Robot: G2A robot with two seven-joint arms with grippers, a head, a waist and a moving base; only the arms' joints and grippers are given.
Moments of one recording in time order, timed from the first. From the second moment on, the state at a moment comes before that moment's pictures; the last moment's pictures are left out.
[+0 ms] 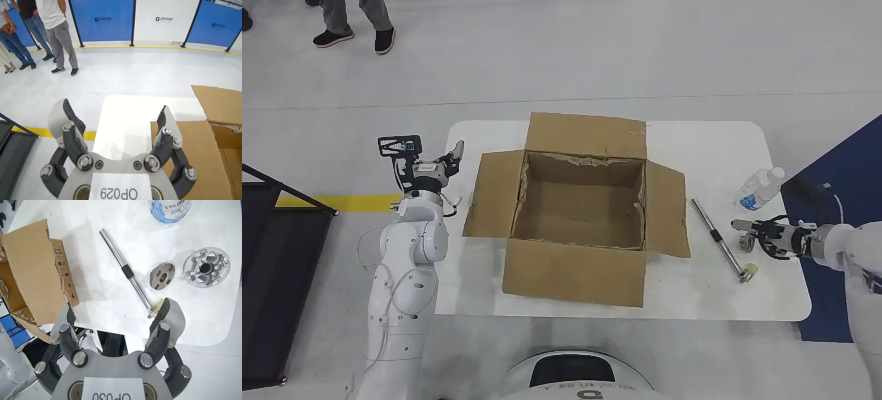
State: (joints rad) left arm 1.40 -1.42 -1.57 -1.60 1.40 0.06 -0.17; right arm -1.63 -0.88 1.92 -1.75 -0.42 0.18 1.31
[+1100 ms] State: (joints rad) left arm 1.40 -1.42 -1.57 -1.60 1.40 0.06 -0.17; right arm -1.44 -0.91 1.53 -1.55 -0.90 0.48 1.17
